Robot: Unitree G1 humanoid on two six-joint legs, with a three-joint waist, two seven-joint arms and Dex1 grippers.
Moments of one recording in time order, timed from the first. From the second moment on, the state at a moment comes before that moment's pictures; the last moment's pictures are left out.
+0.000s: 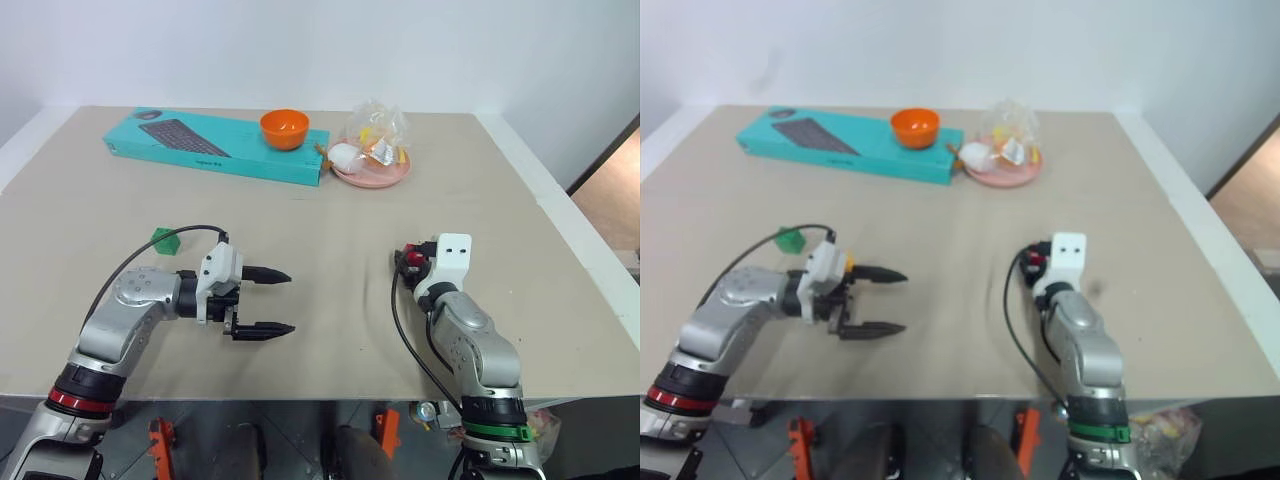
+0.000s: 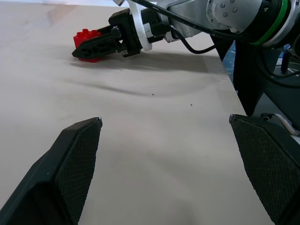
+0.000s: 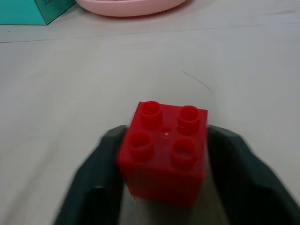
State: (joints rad) left arm -0.39 0.61 -0.12 -0.09 -0.48 0.27 -1.27; right arm -0.31 -0.18 -0.13 -0.12 0.21 0.57 0.04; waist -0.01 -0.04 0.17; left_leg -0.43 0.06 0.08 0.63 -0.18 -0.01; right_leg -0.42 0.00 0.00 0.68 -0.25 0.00
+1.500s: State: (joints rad) left arm -0.11 0.64 0.04 -0.24 -0.48 0.24 -1.05; right arm -0.80 -0.39 0.34 0.41 0.21 0.21 1.24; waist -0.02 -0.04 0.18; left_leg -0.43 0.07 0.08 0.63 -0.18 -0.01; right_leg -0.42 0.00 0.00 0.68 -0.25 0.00
